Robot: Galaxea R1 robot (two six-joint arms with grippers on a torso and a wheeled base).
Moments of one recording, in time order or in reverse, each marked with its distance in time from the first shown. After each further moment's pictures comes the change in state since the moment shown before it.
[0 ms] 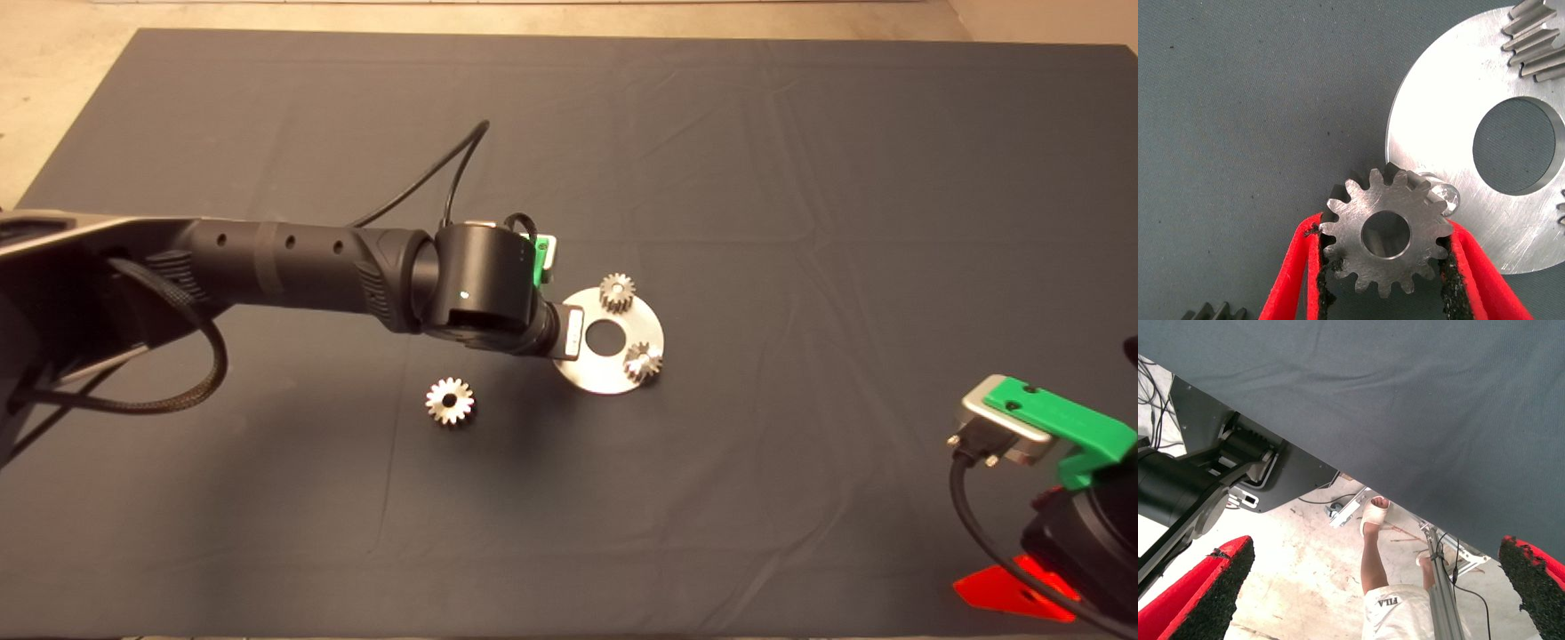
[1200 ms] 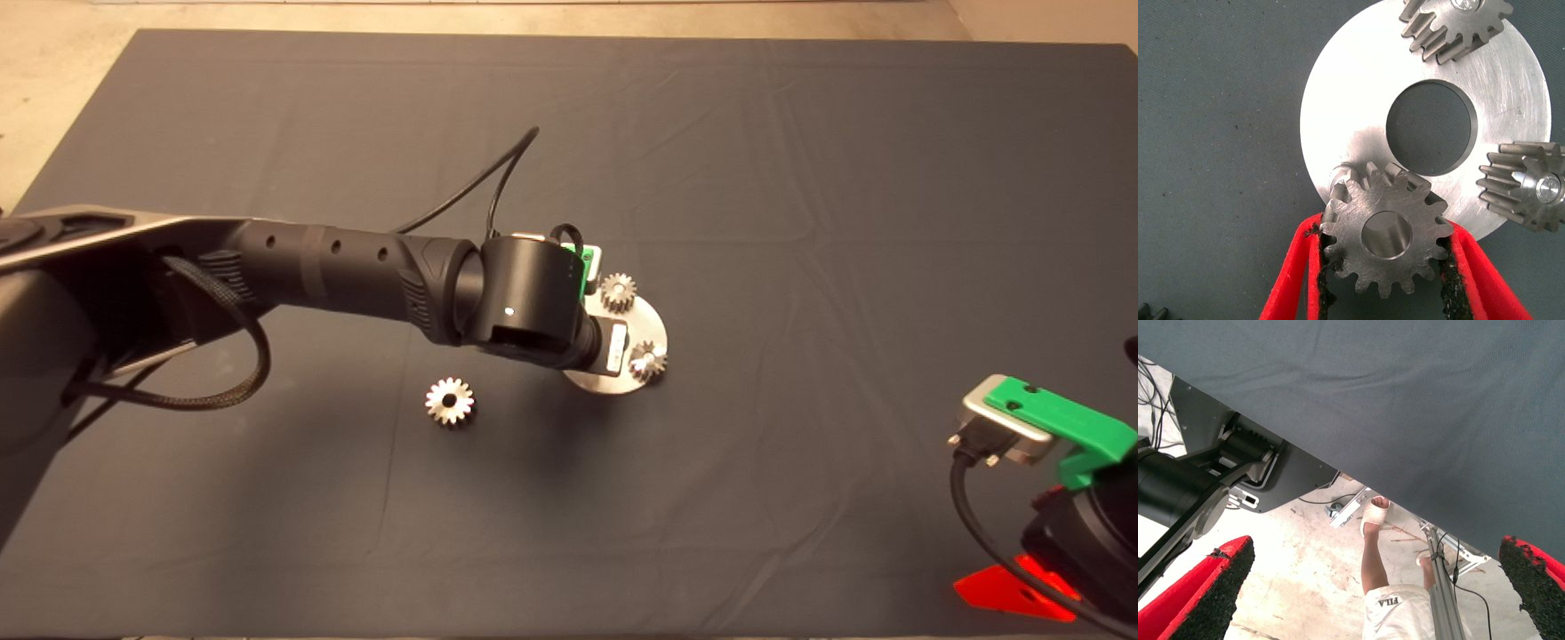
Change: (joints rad) left arm -0.001 0.075 -0.002 0.000 -0.013 -0.014; right arm 0.000 -0.002 0.000 0.000 0.001 0.000
